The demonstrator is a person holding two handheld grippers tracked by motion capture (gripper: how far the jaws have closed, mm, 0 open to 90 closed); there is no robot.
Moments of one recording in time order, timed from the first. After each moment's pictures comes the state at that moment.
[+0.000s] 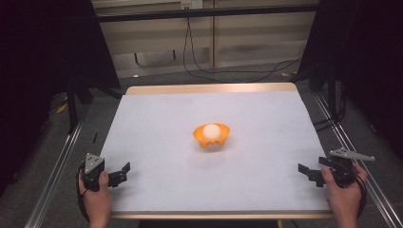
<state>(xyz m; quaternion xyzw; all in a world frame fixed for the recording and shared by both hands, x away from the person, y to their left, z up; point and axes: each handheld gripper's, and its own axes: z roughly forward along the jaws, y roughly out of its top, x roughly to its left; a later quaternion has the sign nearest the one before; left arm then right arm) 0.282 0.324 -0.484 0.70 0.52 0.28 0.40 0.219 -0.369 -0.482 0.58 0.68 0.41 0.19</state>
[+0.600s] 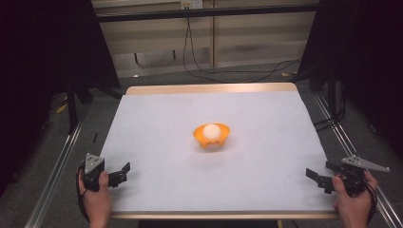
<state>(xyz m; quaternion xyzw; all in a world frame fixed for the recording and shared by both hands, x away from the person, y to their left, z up) 0.281 0.324 -0.484 0.70 0.52 0.28 0.41 0.197 -0.386 -0.488 0.58 0.66 0.45 0.20</state>
